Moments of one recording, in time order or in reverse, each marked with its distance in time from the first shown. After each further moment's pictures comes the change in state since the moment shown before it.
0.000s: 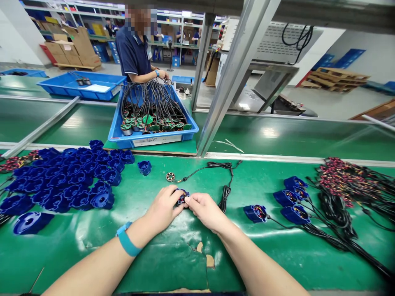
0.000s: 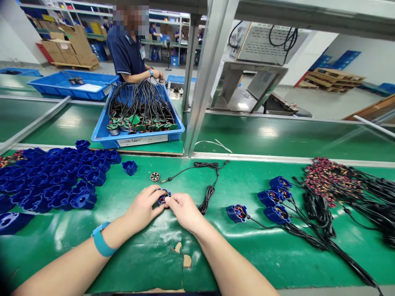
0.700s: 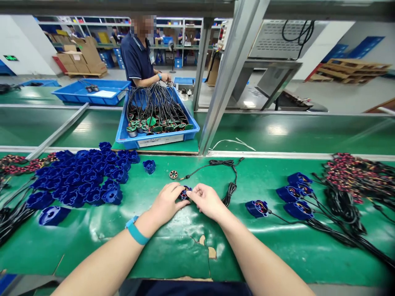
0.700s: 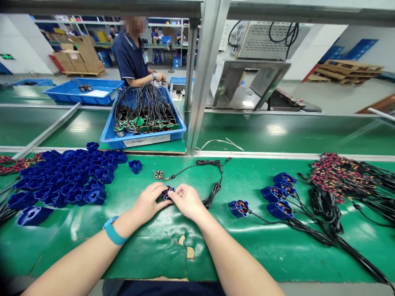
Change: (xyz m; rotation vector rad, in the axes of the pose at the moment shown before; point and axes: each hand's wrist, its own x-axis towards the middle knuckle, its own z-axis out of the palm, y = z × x) left_hand 0.001 -0.006 0.001 -0.011 0.042 0.020; right_hand 0.011 -0.003 -0.005 -0.246 0.167 0.031
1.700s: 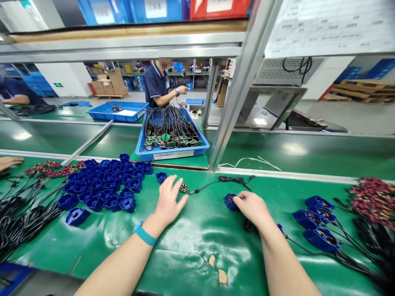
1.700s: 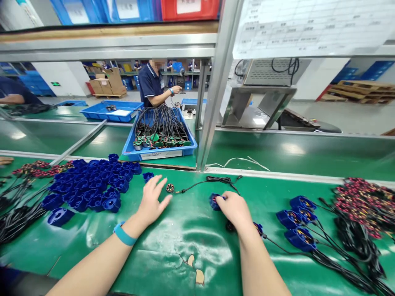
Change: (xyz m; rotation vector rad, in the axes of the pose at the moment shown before) left_hand 0.008 -0.024 -0.020 0.244 0.254 -0.104; right_hand 0.018 0.027 -0.102 -0.622 0.308 0.130
